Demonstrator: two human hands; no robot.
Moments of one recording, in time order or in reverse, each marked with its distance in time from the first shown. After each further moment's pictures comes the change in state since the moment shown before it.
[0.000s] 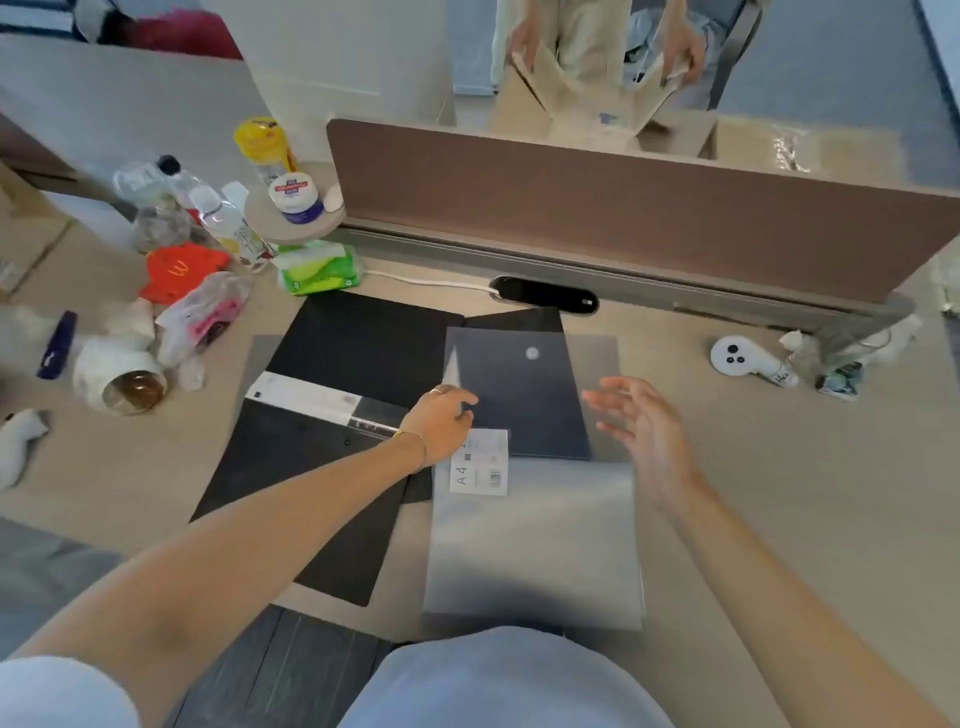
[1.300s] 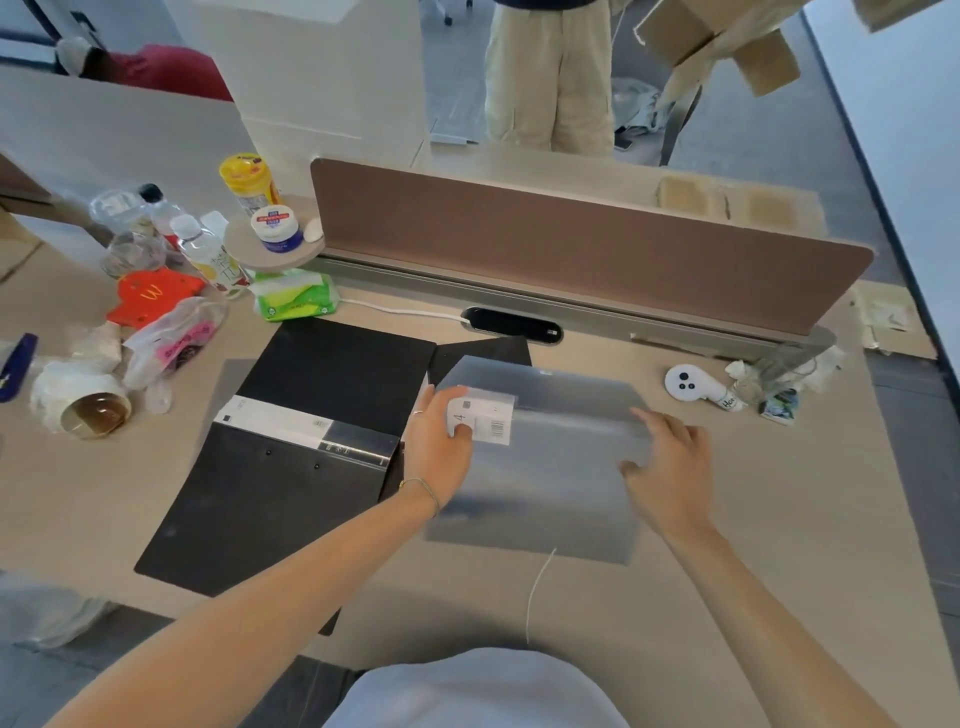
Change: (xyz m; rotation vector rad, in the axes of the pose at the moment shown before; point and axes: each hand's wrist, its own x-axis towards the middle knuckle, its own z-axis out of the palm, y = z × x) left_hand -0.046 0.065 0.016 -0.506 0.437 0.070; right_hand -0.018 0.007 -0.061 -1.249 0.383 -0.368
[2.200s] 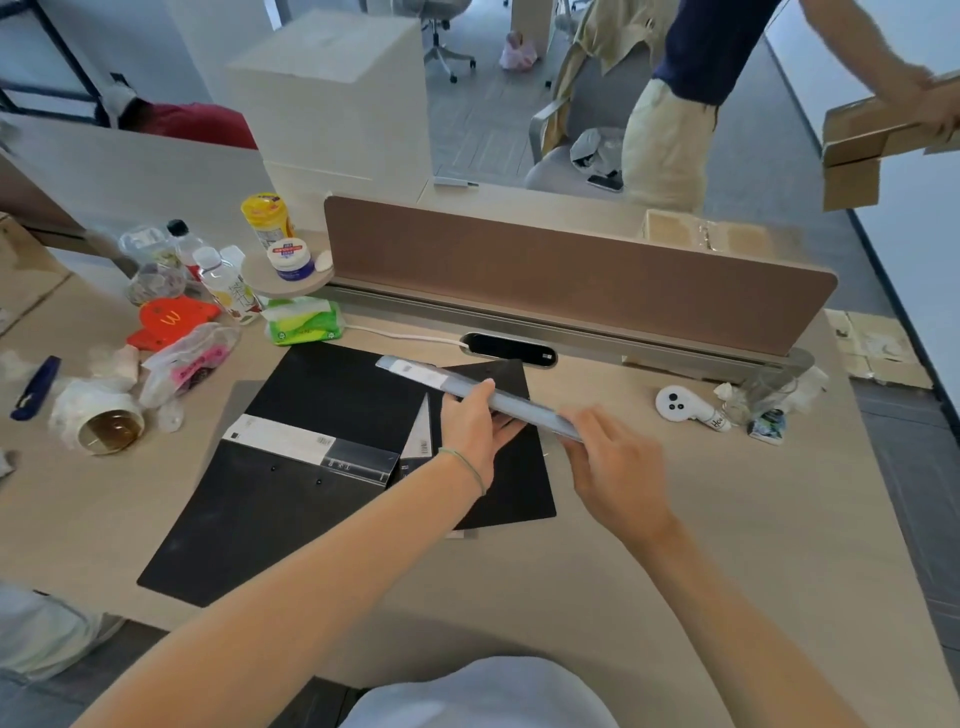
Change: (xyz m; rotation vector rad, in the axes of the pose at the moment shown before) left_hand -0.005 0.082 0.020 -1.066 -0.003 -0.508; right_hand -0.020 -0.082 -0.052 0.011 0.275 -0.588
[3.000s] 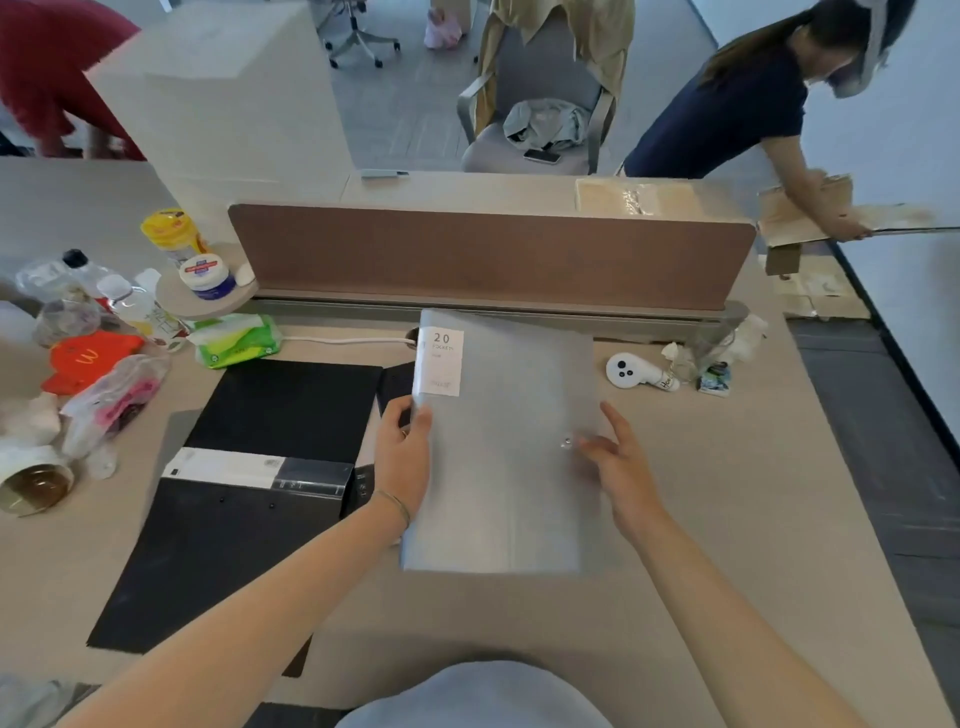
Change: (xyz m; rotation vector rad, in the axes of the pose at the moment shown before) left_hand 0.005 -0.024 -0.032 0.717 -0.013 0.393; right_hand -0.063 0.084 0.035 1.018 -0.103 1.229
